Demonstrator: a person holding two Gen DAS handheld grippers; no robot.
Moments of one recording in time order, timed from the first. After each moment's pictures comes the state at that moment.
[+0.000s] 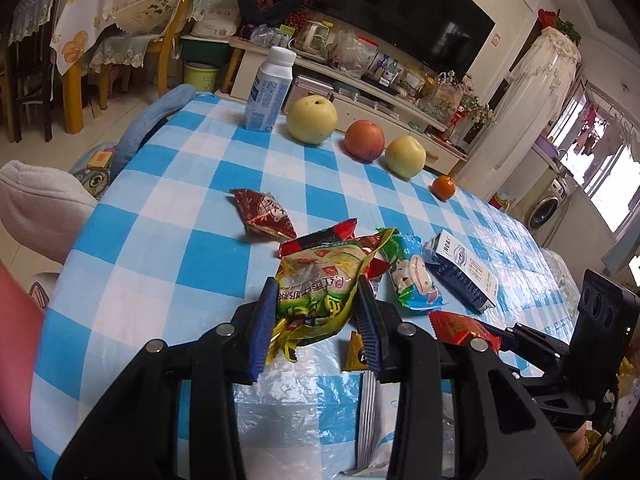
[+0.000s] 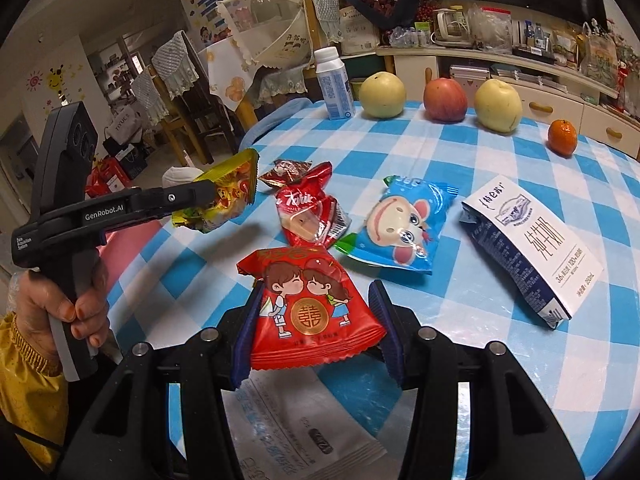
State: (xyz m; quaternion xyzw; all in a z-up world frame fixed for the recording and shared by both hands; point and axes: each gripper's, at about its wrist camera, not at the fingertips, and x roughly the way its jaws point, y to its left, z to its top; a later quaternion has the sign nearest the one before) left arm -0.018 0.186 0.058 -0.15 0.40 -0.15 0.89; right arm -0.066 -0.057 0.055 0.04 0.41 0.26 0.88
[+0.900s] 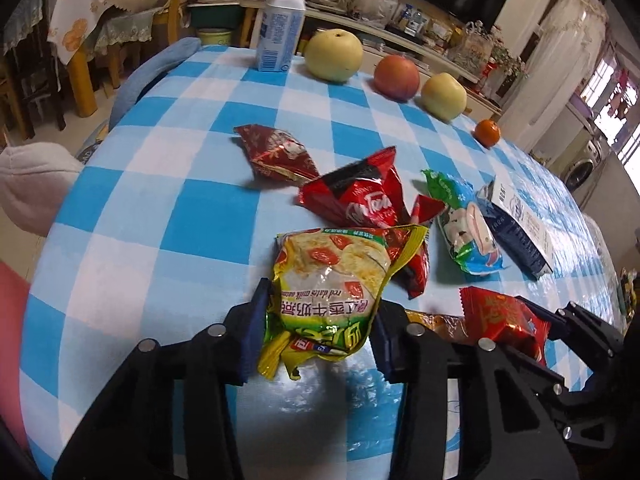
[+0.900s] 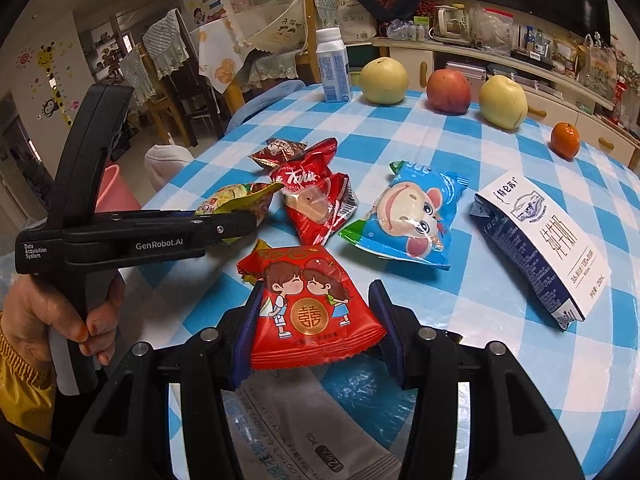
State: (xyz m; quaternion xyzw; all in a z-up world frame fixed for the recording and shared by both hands) left arm 0.006 0.162 0.016 -0.09 0.47 -0.10 0.87; right arm -0.061 -0.034 0.041 0.00 0.42 0.24 0.88
